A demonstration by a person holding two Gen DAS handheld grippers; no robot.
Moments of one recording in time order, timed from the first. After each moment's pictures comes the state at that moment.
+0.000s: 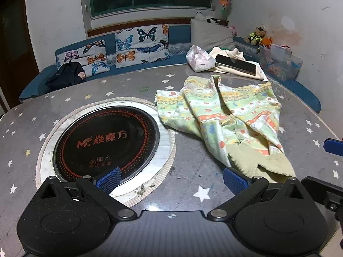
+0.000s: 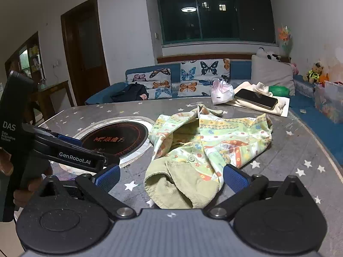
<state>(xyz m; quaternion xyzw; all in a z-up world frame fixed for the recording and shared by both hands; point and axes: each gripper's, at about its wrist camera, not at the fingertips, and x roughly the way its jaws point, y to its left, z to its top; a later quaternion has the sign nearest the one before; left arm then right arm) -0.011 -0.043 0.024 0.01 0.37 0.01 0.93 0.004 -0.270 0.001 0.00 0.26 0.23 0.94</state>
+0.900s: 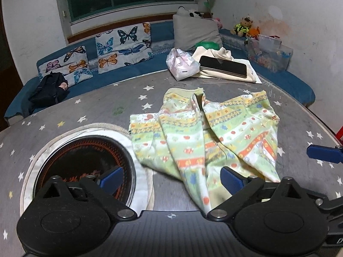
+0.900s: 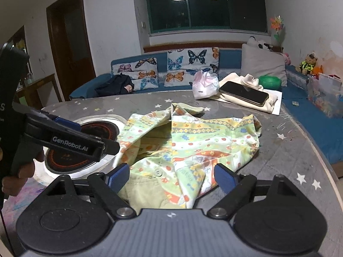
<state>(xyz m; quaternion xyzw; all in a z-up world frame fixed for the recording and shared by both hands) 0.087 -0.076 0.032 0.05 0.38 -0.03 0.92 0.089 -0.282 -0.008 -0.01 0.30 0.20 0.93</state>
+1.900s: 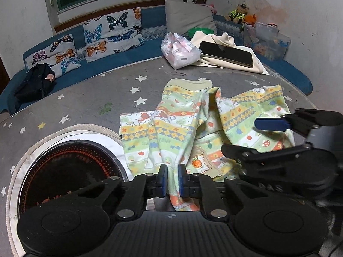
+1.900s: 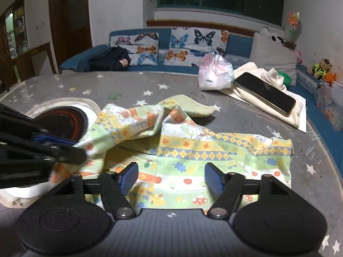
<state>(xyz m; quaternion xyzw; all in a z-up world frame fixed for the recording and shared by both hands) 0.140 -0.060 0.008 0.05 0.42 -0.05 0.90 0.215 -0.228 -0.051 -0.08 0.35 0.20 0.91</state>
